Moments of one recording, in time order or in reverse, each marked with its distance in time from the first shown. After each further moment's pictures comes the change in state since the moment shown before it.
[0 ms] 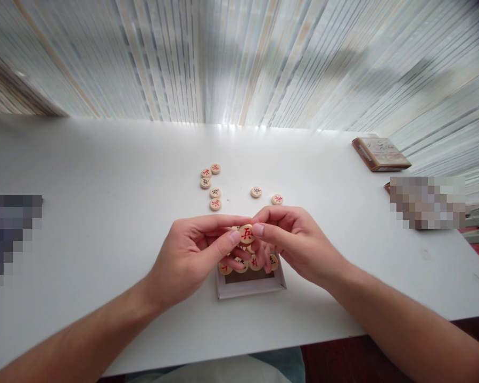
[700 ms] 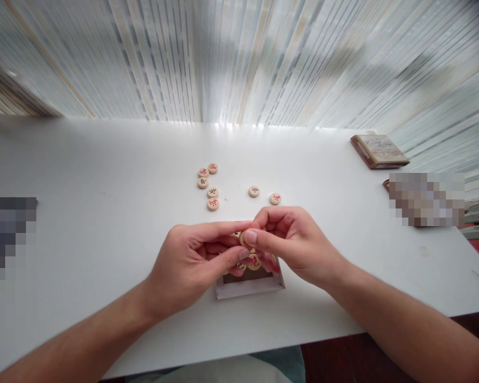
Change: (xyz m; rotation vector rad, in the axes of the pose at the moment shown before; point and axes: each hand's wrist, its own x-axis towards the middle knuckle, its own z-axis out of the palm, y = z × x) left_hand -0.006 -0.009 0.000 0.117 -0.066 0.101; right_hand -0.004 -0.003 0.002 -0.080 0.008 0.007
